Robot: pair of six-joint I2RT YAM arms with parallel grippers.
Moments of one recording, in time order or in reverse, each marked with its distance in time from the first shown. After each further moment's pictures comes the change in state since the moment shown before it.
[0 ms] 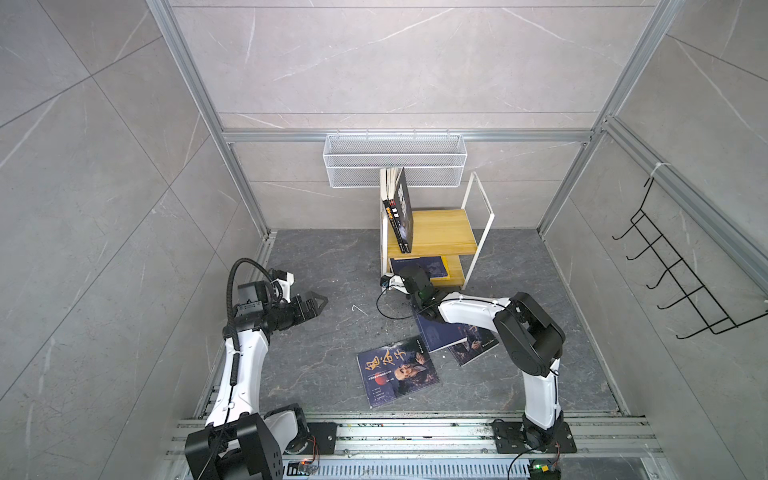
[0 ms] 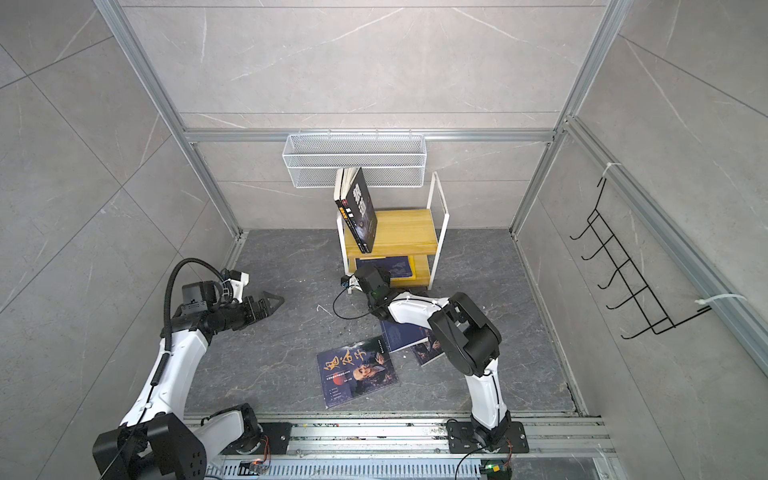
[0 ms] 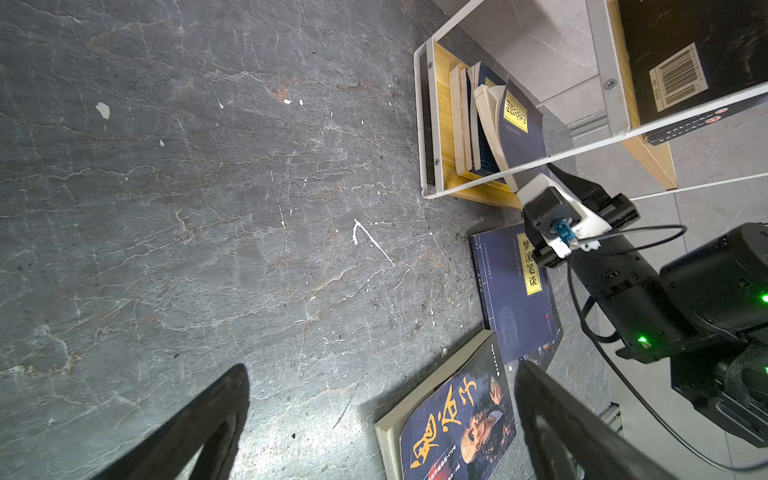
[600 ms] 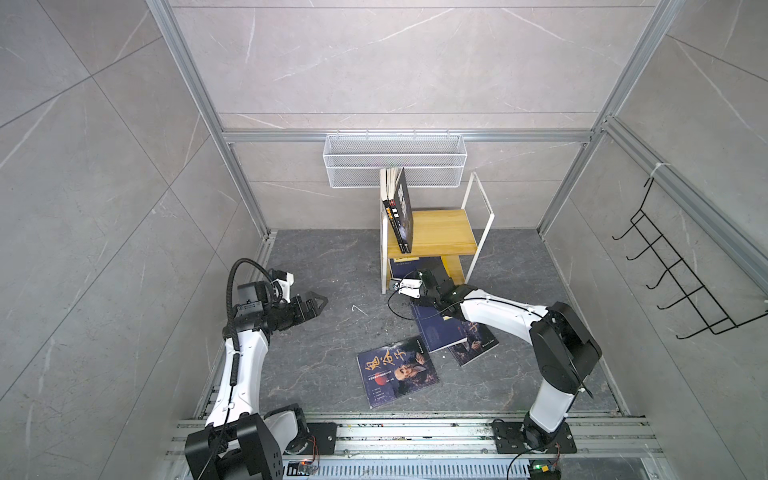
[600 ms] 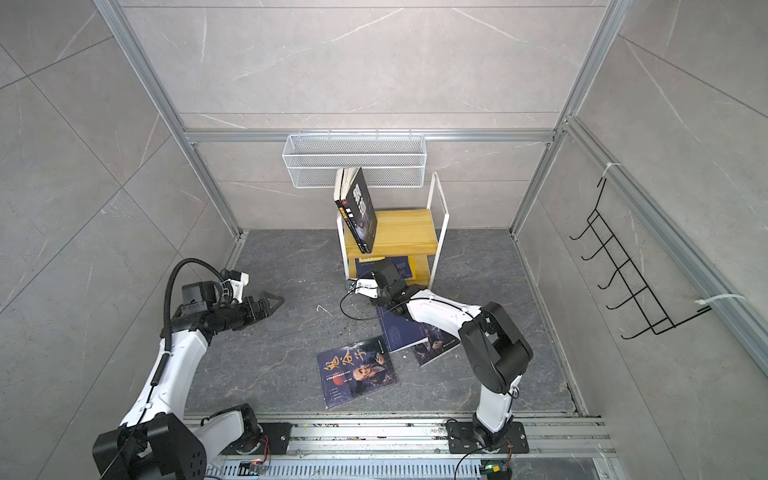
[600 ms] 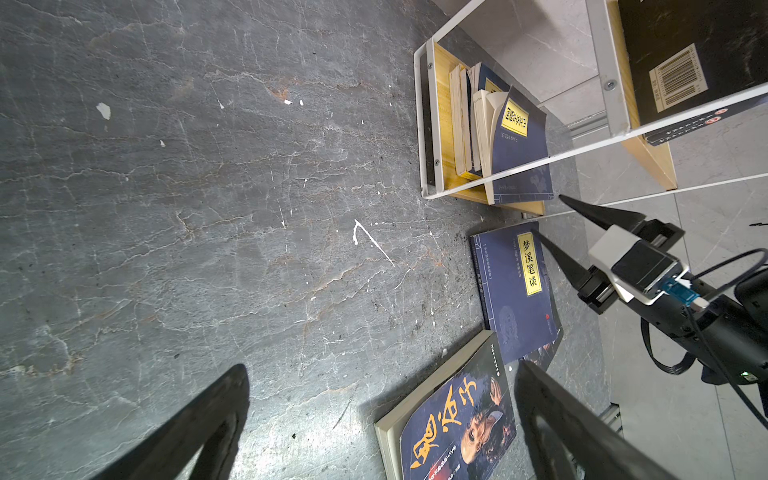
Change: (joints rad) left arm 0.001 0.000 0.000 0.001 0.000 0.000; right arm -0.071 -0.163 -0.042 -0.227 -0.443 0.119
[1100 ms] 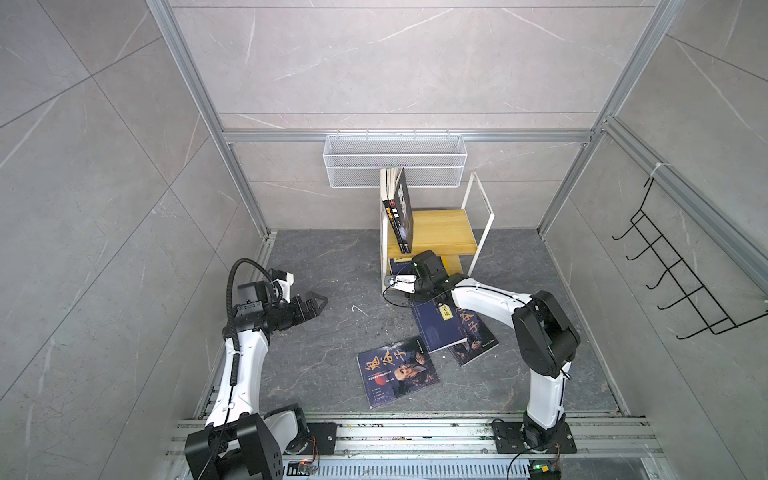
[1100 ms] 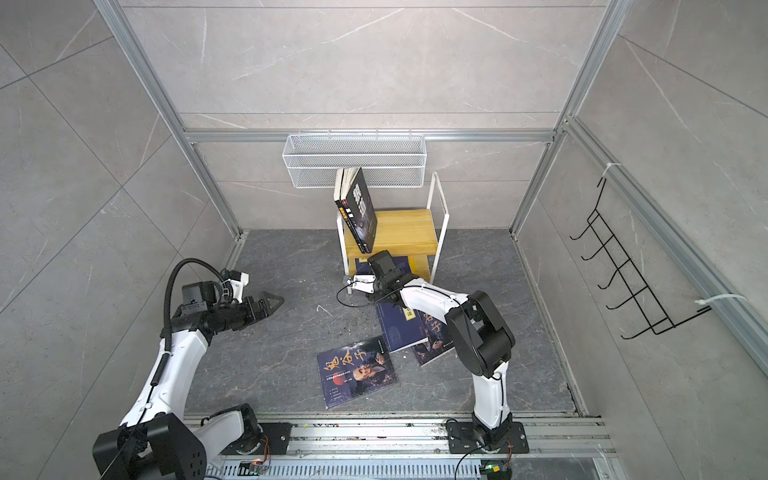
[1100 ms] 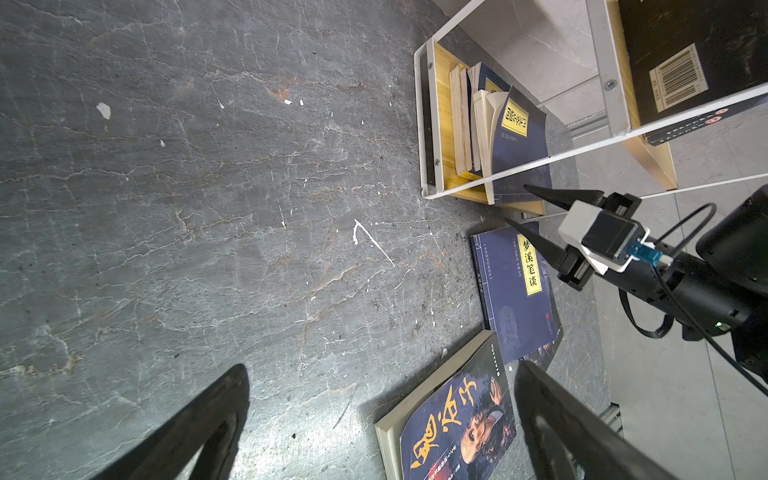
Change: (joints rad) left arm 0.000 0.000 0.000 0.000 0.000 0.000; right arm -0.034 0.154 0.174 -0.081 -0.121 0.003
